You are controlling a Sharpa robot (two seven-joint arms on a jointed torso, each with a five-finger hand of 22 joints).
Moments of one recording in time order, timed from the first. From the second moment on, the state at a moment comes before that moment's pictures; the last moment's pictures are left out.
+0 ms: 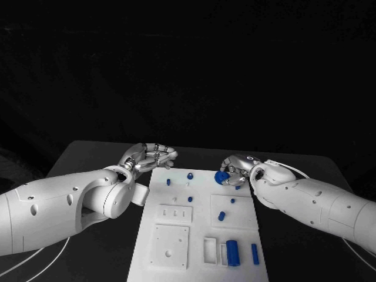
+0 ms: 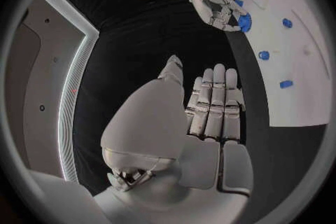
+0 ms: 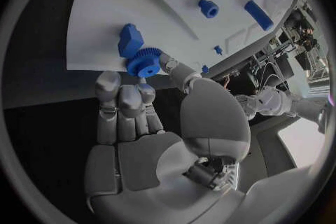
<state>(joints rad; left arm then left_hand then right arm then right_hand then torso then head) 1.38 -0.81 -0.19 1.49 -0.12 -0.43 0.32 1.51 -0.05 -0.02 0.29 0.06 0.70 0.19 0.42 0.33 1.07 0.14 0.12 0.08 0.90 0.13 0.47 0.47 0.07 0.78 0.03 0.31 1.31 1.23 -0.44 -0.07 0.86 -1.49 -0.29 -0.01 1.07 -0.21 0.62 -0.20 0.08 0.84 0.13 0.31 0.39 1.04 0.03 1.28 1.02 1.28 -0.08 1.35 0.87 0.18 1.28 -0.07 1.00 1.31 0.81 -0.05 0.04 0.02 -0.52</state>
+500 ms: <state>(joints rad) 1.38 -0.81 -0.19 1.49 -0.12 -0.43 0.32 1.51 -0.05 -0.02 0.29 0.06 0.70 0.19 0.41 0.33 1.07 0.14 0.12 0.07 0.90 0.13 0.47 0.47 0.06 0.78 0.03 0.31 1.31 1.24 -0.45 -0.07 0.87 -1.48 -0.29 0.00 1.07 -0.20 0.64 -0.20 0.08 0.84 0.13 0.30 0.39 1.04 0.03 1.28 1.03 1.28 -0.08 1.35 0.88 0.18 1.27 -0.07 1.01 1.31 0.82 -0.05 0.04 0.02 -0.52</state>
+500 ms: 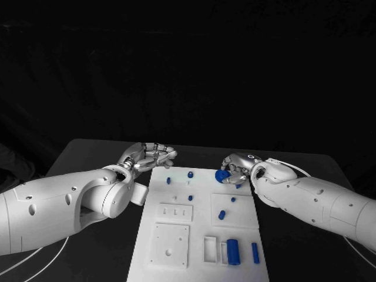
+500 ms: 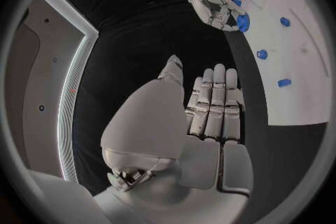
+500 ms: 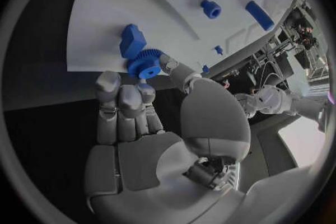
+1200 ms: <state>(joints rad) 1.38 -0.82 -0.19 1.50 -0.12 -0.43 0.32 1.51 -0.05 -0.02 0.29 0.06 0.70 0.19 0.41 0.33 1.07 0.14 0.11 0.07 0.90 0.13 0.47 0.47 0.06 0.78 0.03 0.31 1.31 1.24 -0.45 -0.07 0.87 -1.48 -0.26 0.01 1.09 -0.14 0.79 -0.20 0.16 0.84 0.13 0.31 0.39 1.04 0.03 1.28 1.03 1.28 -0.08 1.34 0.91 0.18 1.26 -0.07 1.03 1.31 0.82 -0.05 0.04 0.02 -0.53</state>
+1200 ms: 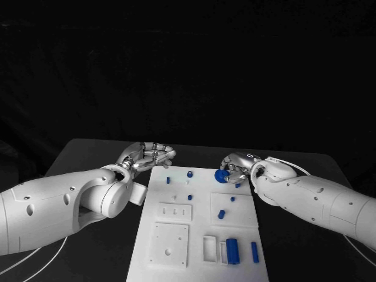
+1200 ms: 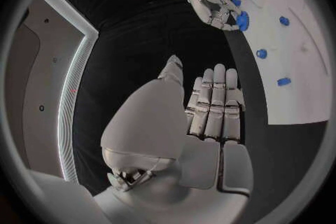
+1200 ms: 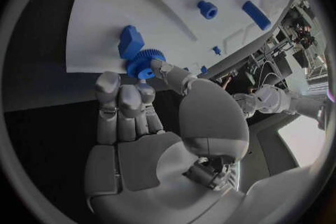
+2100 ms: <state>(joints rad) 1.38 -0.81 -0.19 1.48 -0.13 -0.43 0.32 1.51 -0.05 -0.02 0.29 0.06 0.70 0.19 0.41 0.33 1.07 0.14 0.11 0.07 0.90 0.13 0.47 0.47 0.07 0.78 0.03 0.31 1.31 1.23 -0.45 -0.08 0.91 -1.63 -0.35 -0.02 1.06 -0.20 0.74 -0.21 0.08 0.85 0.12 0.34 0.41 1.05 0.02 1.28 1.03 1.29 -0.10 1.33 0.93 0.18 1.27 -0.07 1.05 1.31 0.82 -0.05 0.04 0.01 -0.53</state>
